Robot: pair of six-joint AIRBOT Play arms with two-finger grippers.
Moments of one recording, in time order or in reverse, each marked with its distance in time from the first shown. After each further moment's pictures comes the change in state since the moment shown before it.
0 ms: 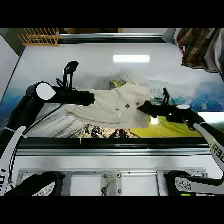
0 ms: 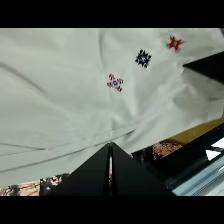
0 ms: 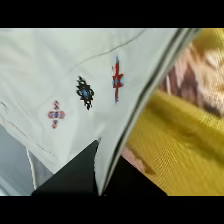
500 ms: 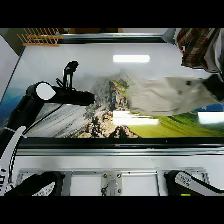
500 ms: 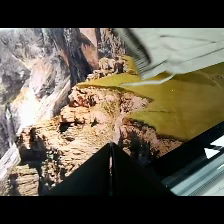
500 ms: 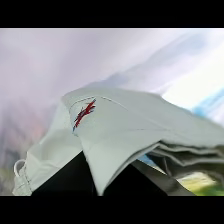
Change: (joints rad) left arm -0.001 0.000 0.000 0.001 -0.008 -0.003; right arm -0.594 0.191 0.356 -0.518 -0.027 0.399
